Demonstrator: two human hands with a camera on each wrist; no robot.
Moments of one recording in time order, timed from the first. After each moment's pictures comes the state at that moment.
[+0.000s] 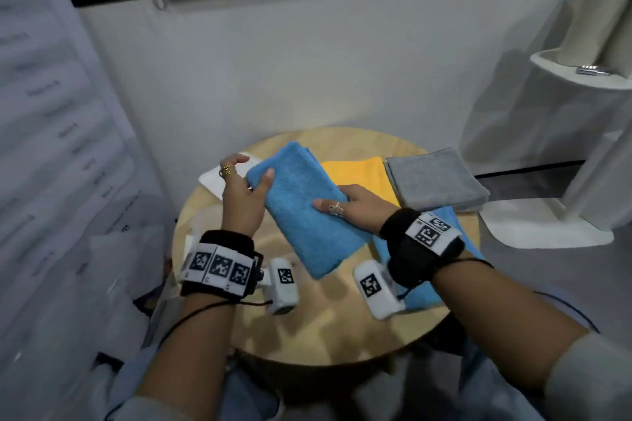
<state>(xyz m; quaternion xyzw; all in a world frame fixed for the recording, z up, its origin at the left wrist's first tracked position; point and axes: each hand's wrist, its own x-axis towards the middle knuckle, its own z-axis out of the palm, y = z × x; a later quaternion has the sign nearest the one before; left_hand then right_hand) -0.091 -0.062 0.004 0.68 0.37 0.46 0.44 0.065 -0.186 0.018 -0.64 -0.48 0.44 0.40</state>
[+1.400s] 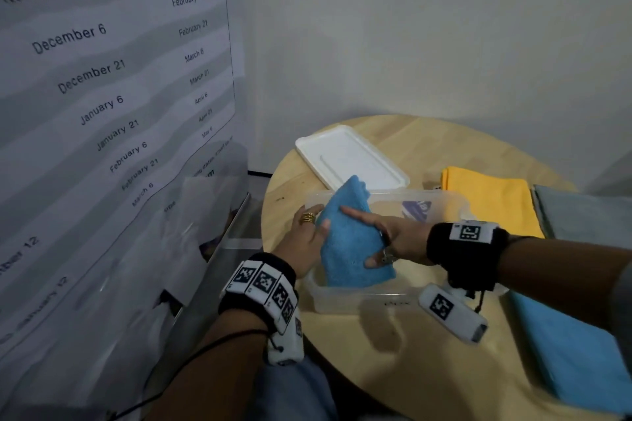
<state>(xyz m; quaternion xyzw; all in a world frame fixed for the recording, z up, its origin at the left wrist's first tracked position) -0.224 0.030 -0.102 0.75 0.48 0.17 0.43 -0.024 -0.018 -0.067 -0.53 -0.54 0.63 0.18</state>
